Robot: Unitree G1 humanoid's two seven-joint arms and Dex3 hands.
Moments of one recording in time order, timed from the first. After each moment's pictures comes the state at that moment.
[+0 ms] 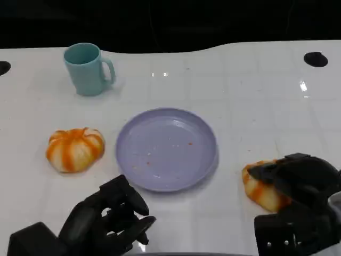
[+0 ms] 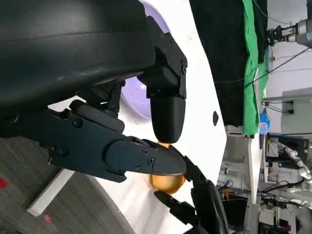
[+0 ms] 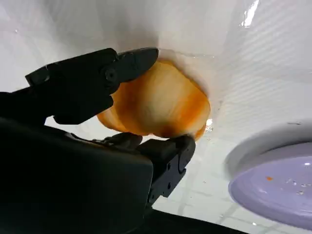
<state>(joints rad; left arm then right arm) 0.29 0.06 -0.10 -0.25 -0.17 -0.02 -0.30 -0.22 -0.44 0.38 0.11 -0.92 0.04 0.27</state>
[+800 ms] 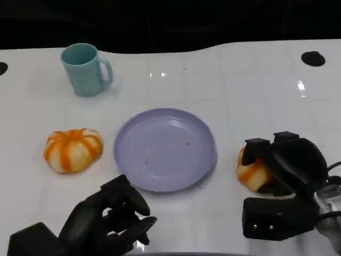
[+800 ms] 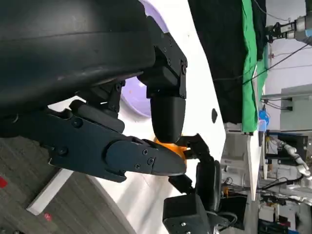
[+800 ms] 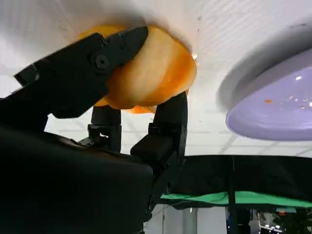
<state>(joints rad) 0.30 0.06 -0.10 -0.26 -0.17 -0.02 -0.30 -0.39 -0.32 0.41 0.56 -0.85 -0.16 -0.31</state>
